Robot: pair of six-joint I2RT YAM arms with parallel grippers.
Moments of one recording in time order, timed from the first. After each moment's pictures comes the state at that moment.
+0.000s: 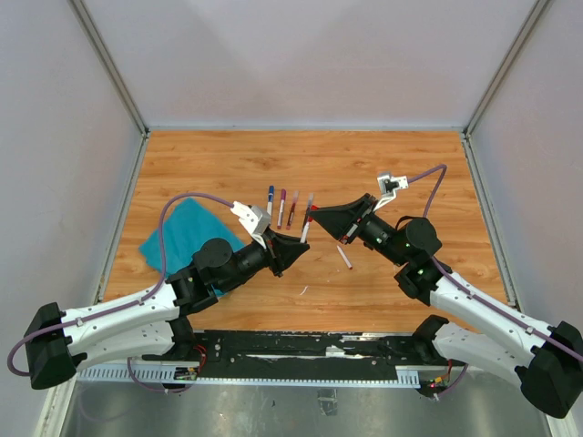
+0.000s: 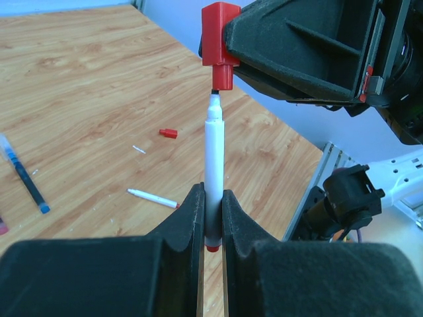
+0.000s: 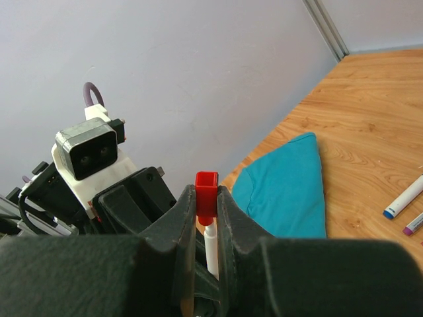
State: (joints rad) left arm -1.04 0.87 0.52 0.39 -0.08 -0.39; right arm 0.74 0.91 0.56 0.62 -0.25 0.77
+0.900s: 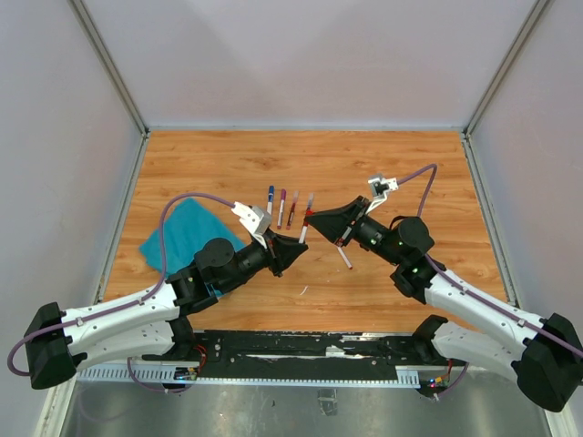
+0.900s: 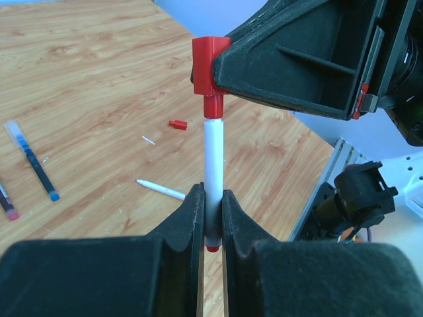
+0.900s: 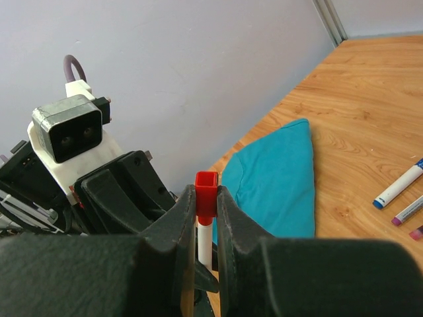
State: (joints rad) left arm -1.04 0.87 0.52 0.35 -0.10 -0.39; right arm 0.74 0.96 0.54 0.65 -0.28 0.72
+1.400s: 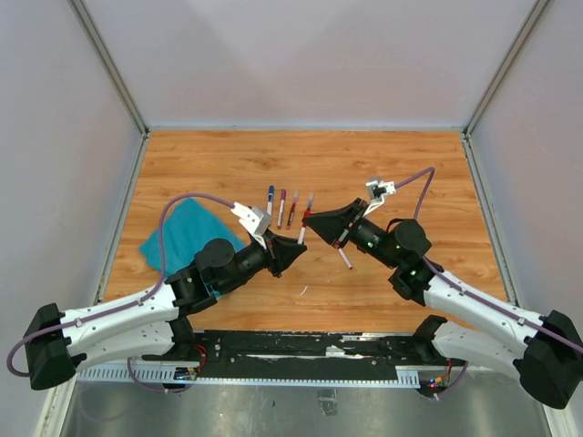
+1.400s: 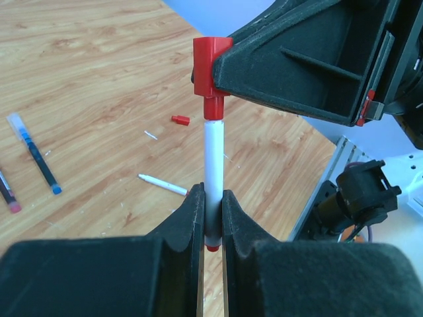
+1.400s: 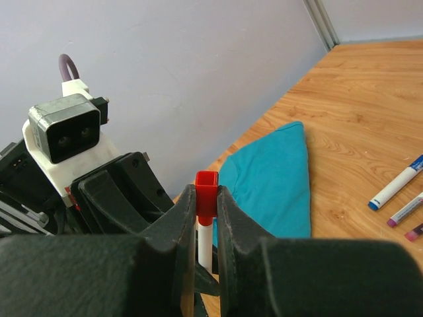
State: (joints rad) left arm -1.04 0.86 0.52 0.34 -0.12 -0.40; right arm 0.78 0.97 0.53 0.66 -0.25 0.69
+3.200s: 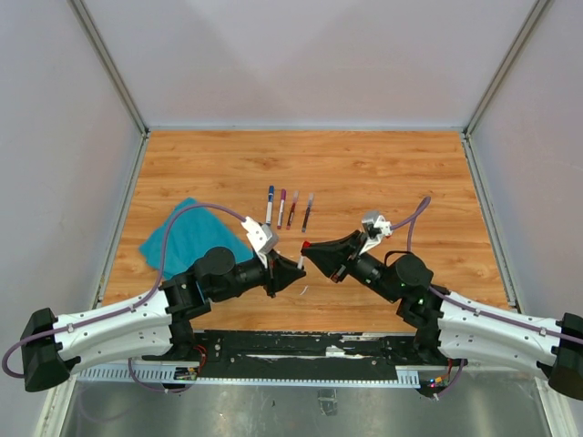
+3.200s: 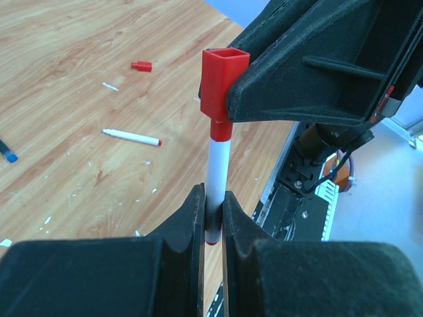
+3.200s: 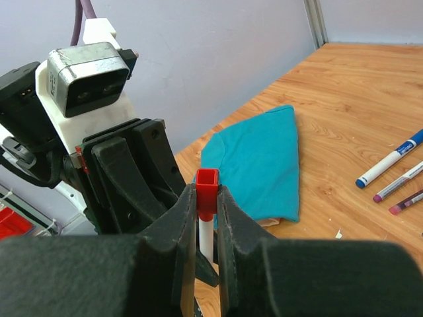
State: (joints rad) left arm -1.08 0.79 0.49 0.18 0.02 -0.36; right arm 1.11 0.81 0.40 0.57 0.08 0.45
